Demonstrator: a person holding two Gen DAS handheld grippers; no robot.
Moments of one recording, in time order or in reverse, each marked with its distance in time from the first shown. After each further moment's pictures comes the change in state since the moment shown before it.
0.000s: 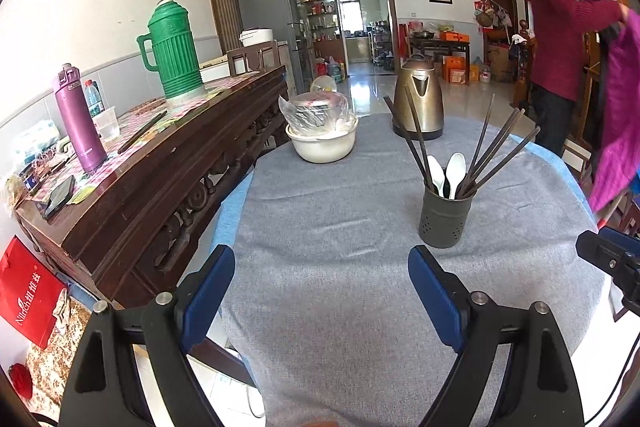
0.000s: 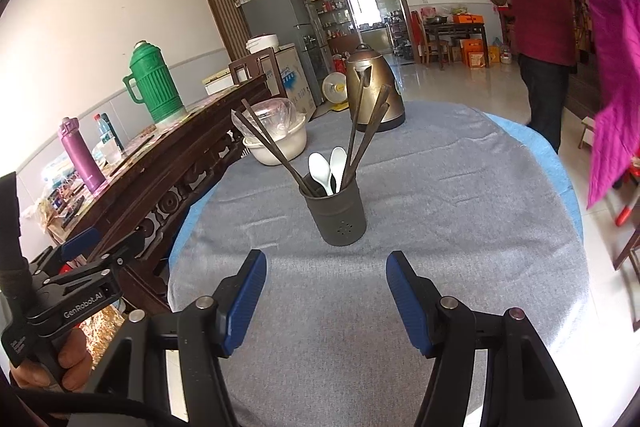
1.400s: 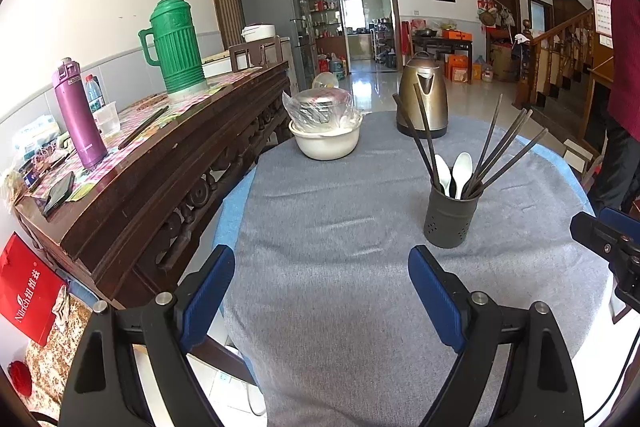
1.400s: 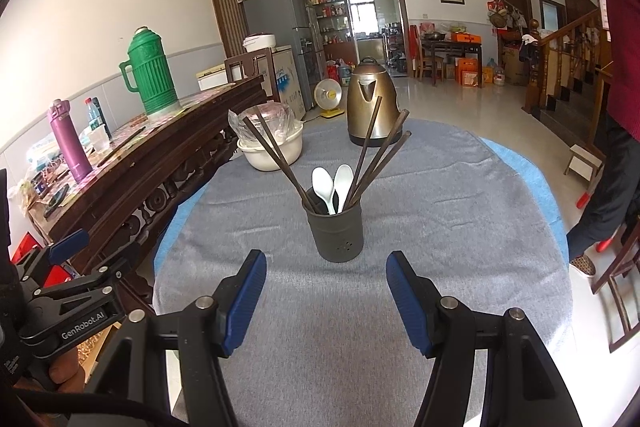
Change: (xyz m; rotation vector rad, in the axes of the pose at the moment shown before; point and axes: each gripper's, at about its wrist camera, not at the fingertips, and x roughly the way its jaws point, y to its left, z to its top) left arm 0.009 0.006 0.002 -0.006 0.016 0.002; right arm 0.003 0.032 0.016 -0.078 -0.017 -0.076
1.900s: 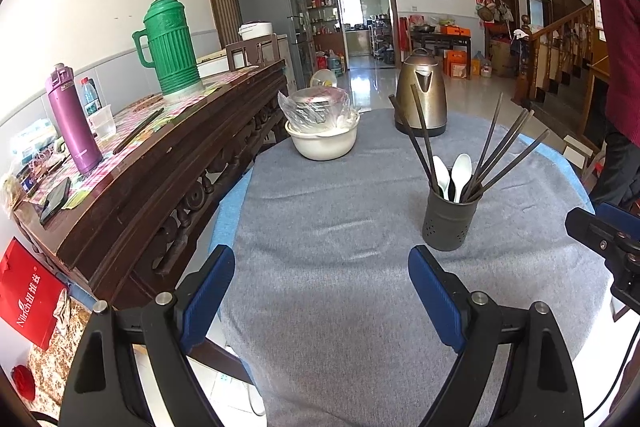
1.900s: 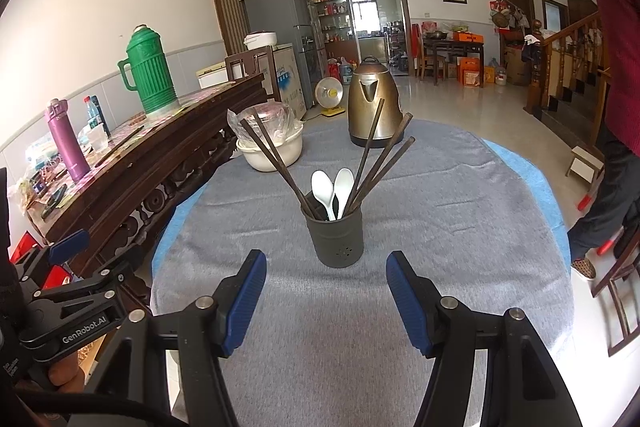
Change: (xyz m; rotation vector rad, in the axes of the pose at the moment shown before) left arm 0.007 -0.006 0.009 0.010 0.013 -0.001; right arm 0.007 -0.001 0.008 -0.007 0.004 0.002
